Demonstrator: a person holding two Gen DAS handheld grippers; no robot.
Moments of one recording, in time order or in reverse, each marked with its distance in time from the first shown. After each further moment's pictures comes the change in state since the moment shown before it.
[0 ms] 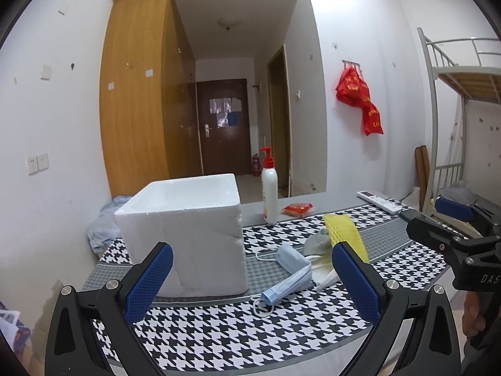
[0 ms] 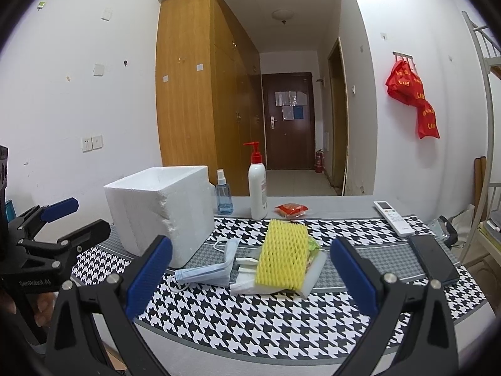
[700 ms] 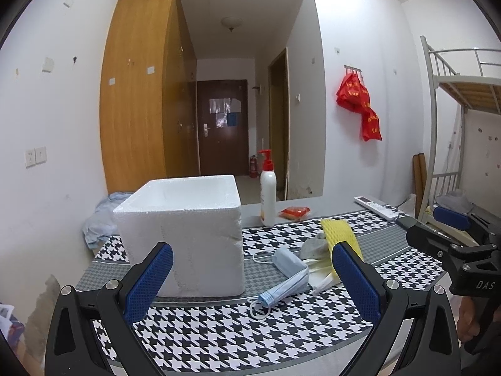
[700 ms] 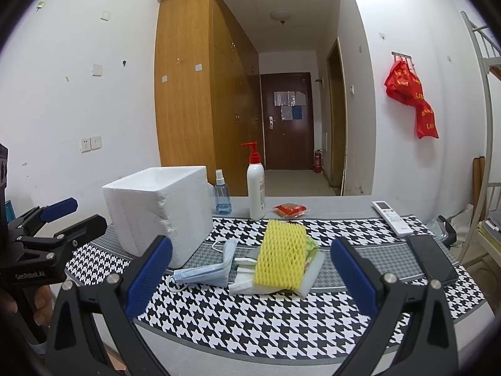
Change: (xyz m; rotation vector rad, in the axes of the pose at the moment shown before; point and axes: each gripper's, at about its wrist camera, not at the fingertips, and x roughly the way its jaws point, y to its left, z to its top) left arm -0.002 0.008 0.003 -0.035 -0.006 -0.012; right arm -0.001 -0.002 0.000 0.003 -0.001 -0.002
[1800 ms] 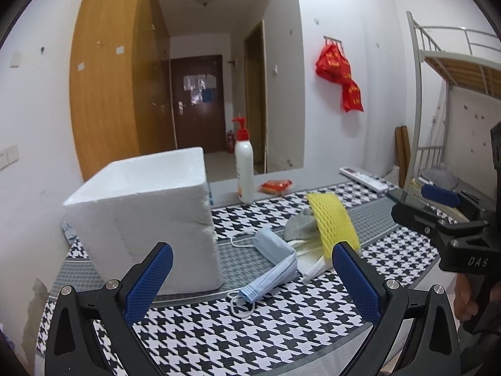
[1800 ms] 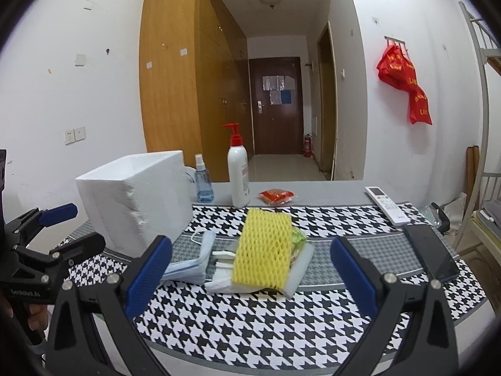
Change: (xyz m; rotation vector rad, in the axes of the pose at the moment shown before) left arm 0.059 -0.014 -0.007 0.061 0.140 -0.116; right arm 0.039 -0.021 -0.003 0.023 0.084 -0.057
